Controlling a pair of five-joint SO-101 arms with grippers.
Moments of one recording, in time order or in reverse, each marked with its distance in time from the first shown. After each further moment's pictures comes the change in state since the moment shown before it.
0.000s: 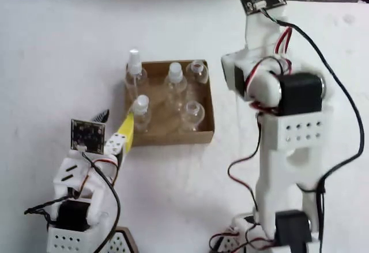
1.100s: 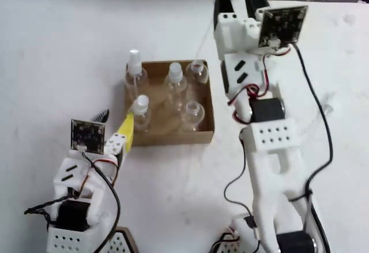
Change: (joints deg) left arm 0.0 0.0 0.0 0.0 0.0; right arm -1.1 -8.7 47.7 -93.4 -11.2
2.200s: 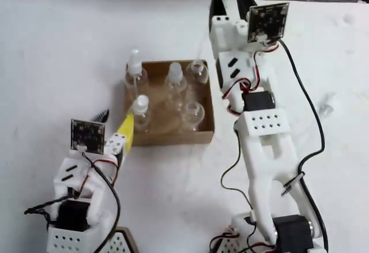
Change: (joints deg) left arm 0.0 0.0 0.0 0.0 0.0; right arm 0.4 7.0 2.3 -5.4 4.0
